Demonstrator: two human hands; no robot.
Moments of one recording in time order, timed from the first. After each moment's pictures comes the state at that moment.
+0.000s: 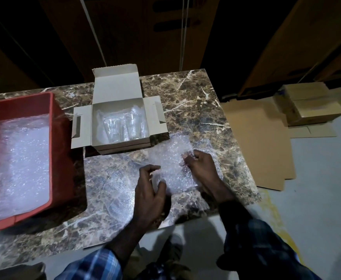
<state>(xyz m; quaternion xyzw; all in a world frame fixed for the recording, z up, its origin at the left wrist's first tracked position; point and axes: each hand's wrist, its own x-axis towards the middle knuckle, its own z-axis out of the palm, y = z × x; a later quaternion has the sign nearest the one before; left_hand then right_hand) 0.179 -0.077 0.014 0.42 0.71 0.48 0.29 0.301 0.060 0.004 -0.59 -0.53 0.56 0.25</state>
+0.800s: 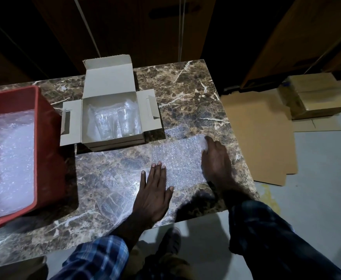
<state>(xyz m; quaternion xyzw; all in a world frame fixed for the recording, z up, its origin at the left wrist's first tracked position) 0.183 -0.067 -0.065 0.66 0.73 0.05 0.18 0.348 0.095 -0.035 -0.62 -0.76 0.16 0.13</state>
